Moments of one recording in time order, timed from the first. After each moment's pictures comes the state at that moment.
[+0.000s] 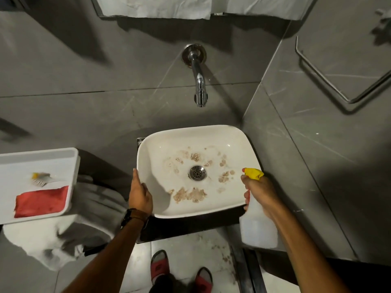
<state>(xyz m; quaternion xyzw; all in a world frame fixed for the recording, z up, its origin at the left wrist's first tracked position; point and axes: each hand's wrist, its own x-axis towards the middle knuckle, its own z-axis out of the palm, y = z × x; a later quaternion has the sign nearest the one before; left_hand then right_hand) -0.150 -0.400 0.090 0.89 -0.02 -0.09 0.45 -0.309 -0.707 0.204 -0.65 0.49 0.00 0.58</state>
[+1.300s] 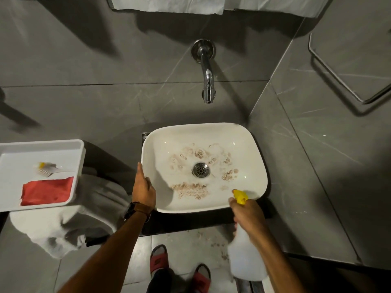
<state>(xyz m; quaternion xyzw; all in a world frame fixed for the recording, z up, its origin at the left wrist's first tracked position) -0.157 -0.403 0.104 0.88 0.02 -0.12 0.47 -0.340 -0.637 0.181 -0.72 0.51 0.09 0.46</state>
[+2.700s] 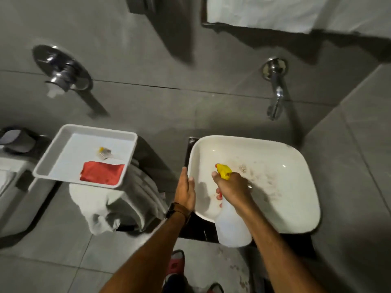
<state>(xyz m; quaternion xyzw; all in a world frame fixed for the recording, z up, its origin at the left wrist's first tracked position) -0.160 -0.401 0.095 0.84 0.03 -0.09 0.54 -0.199 -0.546 0.208 -0.79 0.31 0.11 0.52</state>
